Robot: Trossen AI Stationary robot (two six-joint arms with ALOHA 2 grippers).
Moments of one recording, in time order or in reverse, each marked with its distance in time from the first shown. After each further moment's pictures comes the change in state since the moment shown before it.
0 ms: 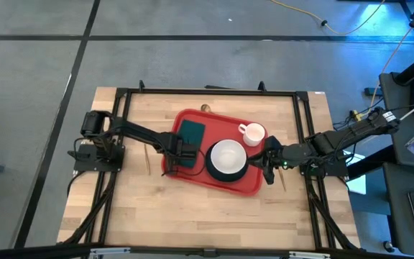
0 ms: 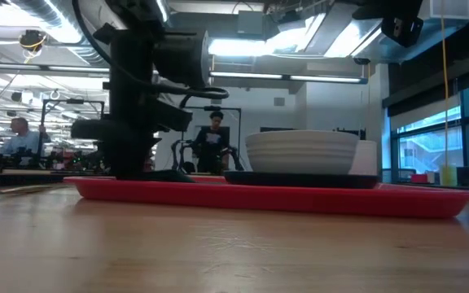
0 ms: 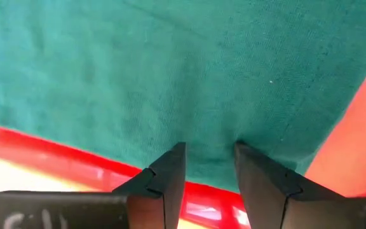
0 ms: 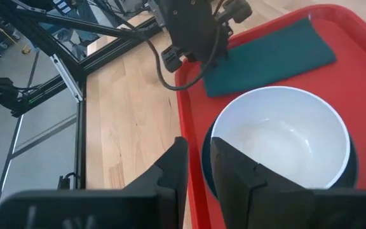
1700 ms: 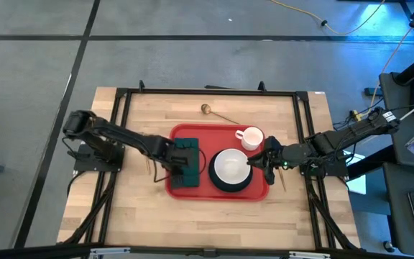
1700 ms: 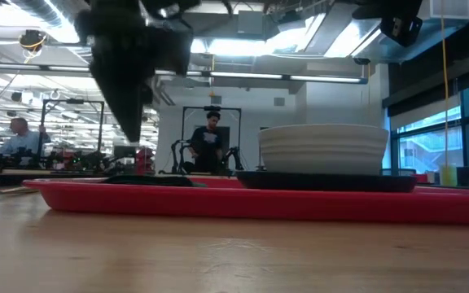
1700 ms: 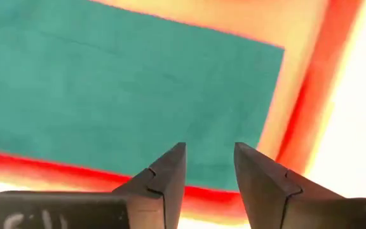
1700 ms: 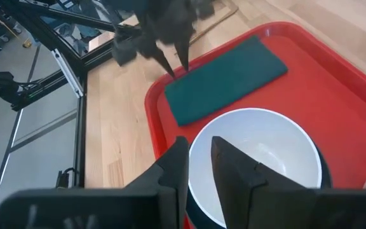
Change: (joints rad) left arm -0.133 -0.183 0.030 0.072 0.265 -0.472; right arm 0.000 0.000 0.000 0.001 -0.007 -0.027
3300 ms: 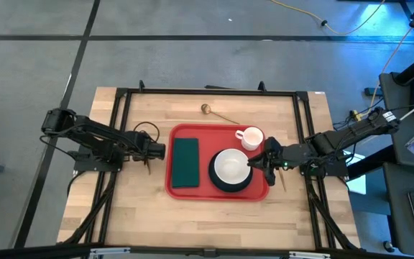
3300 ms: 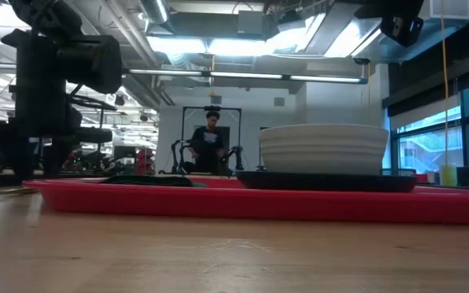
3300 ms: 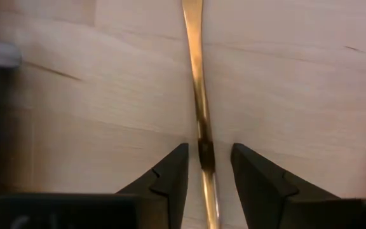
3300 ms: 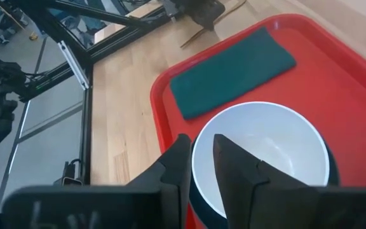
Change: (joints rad) left arm 0.135 -0.246 -0.552 -0.066 -0.191 -1.325; right arm 0.000 0.000 0.000 -0.004 -0.022 -0.005
